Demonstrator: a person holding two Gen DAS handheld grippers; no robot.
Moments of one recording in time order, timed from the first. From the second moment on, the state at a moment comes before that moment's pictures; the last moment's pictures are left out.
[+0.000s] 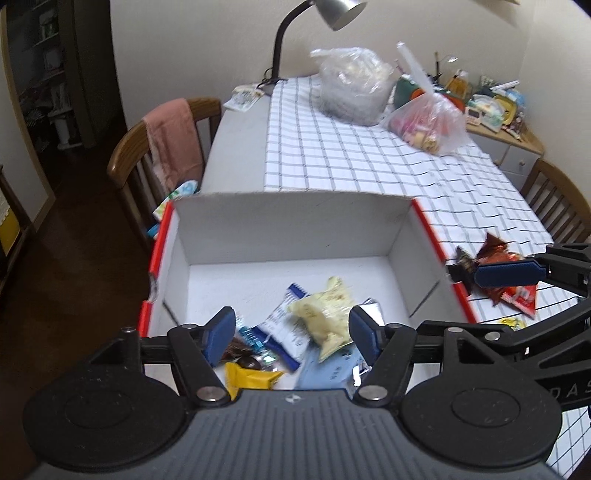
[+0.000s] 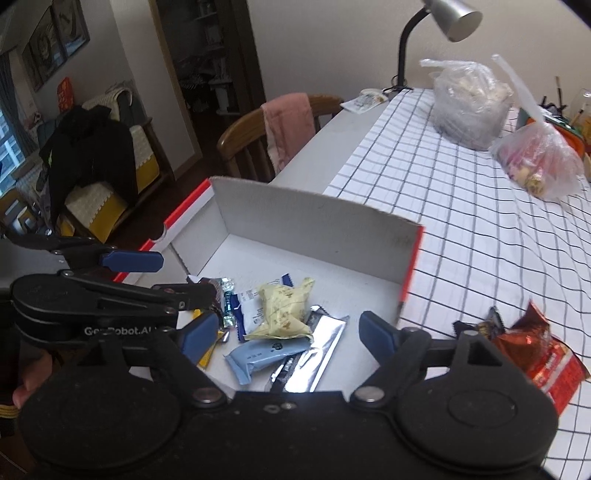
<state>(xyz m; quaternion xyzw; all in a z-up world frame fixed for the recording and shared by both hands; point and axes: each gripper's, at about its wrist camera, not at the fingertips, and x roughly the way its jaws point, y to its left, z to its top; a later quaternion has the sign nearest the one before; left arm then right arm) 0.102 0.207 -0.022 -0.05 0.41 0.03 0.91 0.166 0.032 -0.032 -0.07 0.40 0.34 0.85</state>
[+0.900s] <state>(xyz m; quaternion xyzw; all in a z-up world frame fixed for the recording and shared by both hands) 0.148 0.050 -0.022 -0.04 0.42 -0.07 0.90 0.184 -0.157 -0.055 -0.06 0.42 0.29 0.86</state>
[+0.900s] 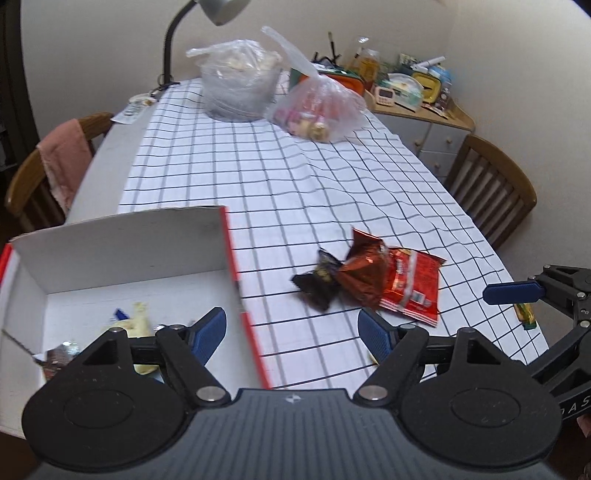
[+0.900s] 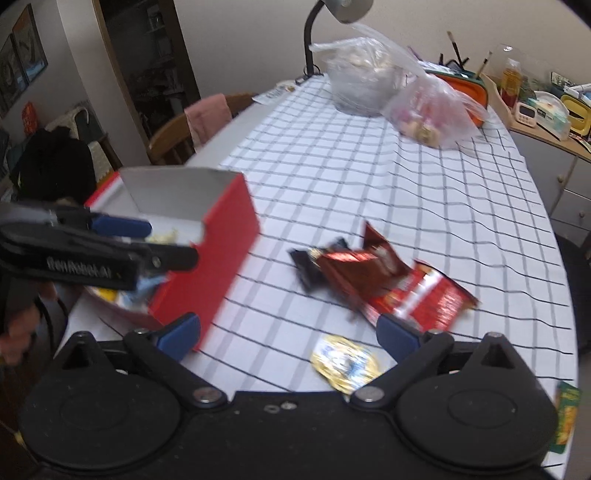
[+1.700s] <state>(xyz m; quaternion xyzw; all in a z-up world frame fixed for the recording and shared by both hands) 0.240 -0.025 -0.037 0.02 0.47 -0.06 0.88 0.212 -0.190 -0.117 -0.15 0.45 0.39 0.79</state>
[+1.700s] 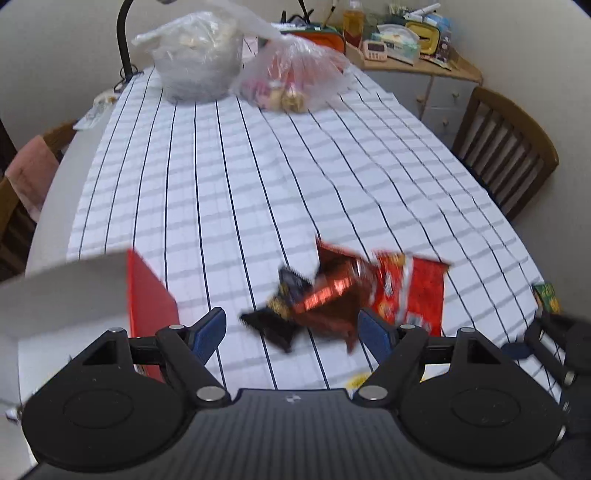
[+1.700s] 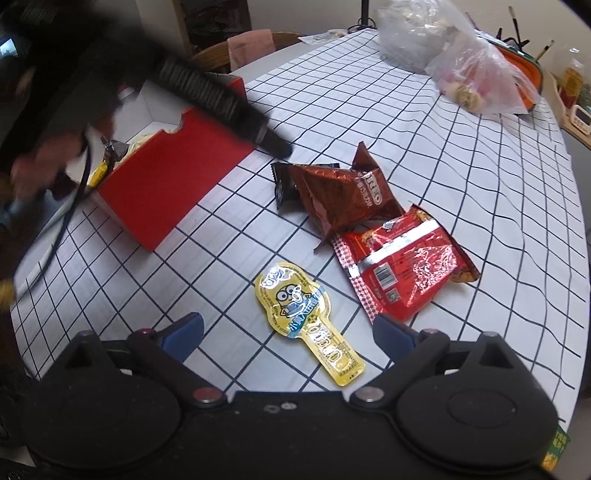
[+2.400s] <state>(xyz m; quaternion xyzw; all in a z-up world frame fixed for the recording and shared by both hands) 0.331 -0.035 -0.106 0.06 0.57 0.00 0.82 0.232 -0.168 -0.147 -0.18 0.45 0.40 0.77</state>
